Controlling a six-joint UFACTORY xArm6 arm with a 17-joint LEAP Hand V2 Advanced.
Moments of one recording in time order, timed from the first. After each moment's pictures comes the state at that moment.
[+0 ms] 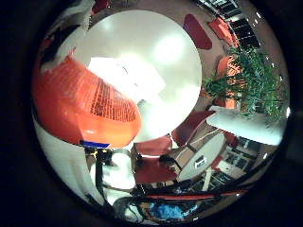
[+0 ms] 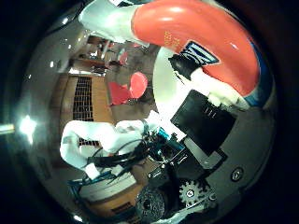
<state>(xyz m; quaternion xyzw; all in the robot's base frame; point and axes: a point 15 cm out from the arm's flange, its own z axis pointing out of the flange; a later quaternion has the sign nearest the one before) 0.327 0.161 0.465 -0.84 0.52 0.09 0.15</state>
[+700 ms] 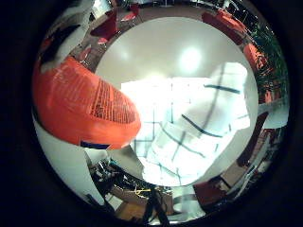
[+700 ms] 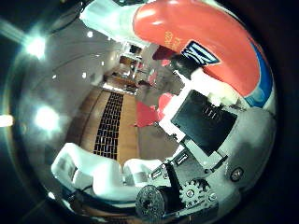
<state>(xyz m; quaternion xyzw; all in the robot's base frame) 0.354 0.275 0.359 -0.75 0.52 0.16 0.36</state>
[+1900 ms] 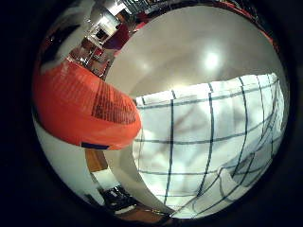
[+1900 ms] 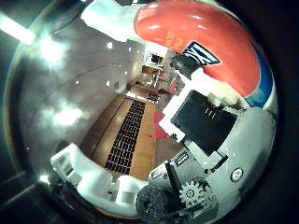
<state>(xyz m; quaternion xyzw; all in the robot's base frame) 0.378 0.316 0.247 -0.71 0.50 0.24 0.42</state>
